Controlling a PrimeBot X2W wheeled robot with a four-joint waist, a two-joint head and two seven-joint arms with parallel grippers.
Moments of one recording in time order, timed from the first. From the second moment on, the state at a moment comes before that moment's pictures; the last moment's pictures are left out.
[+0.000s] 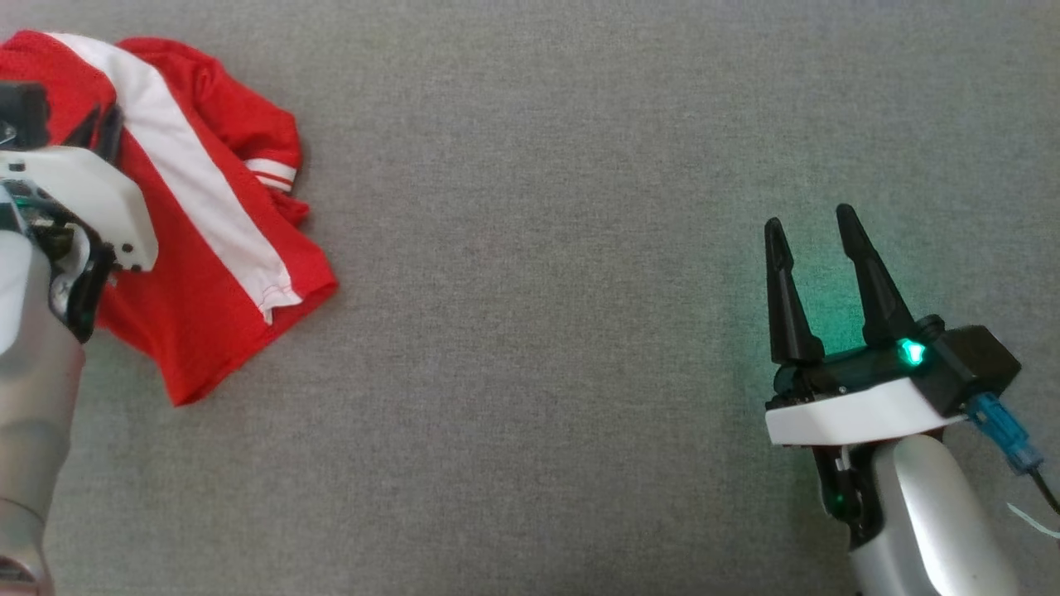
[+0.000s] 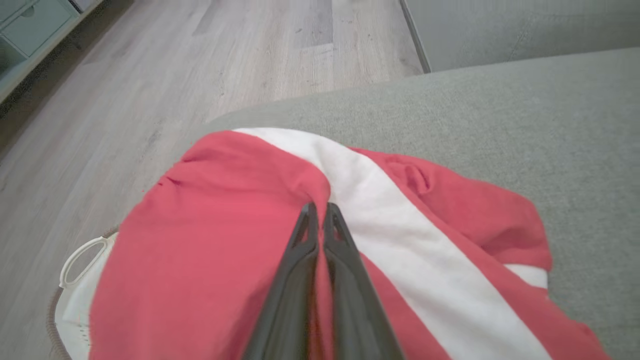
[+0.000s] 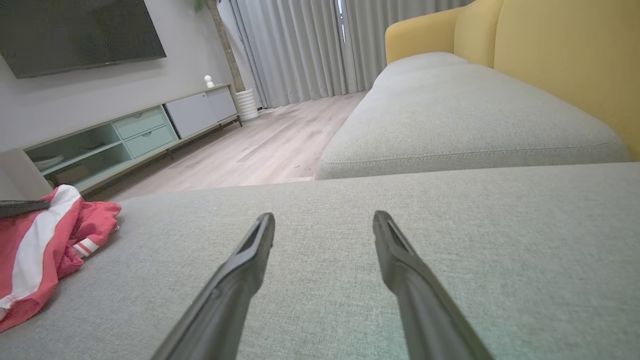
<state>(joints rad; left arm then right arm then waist) -0.90 0.44 -0.40 0.90 -0.44 -0.13 0.17 -0.17 -0.05 0.14 0.11 0.17 0.12 -0.25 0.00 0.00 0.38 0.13</state>
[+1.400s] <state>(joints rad) -0.74 0.21 -0.49 0.22 -0.57 0.04 -0.12 -0.19 -0.05 0.22 0.11 0.30 0.12 -0.25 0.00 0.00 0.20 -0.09</state>
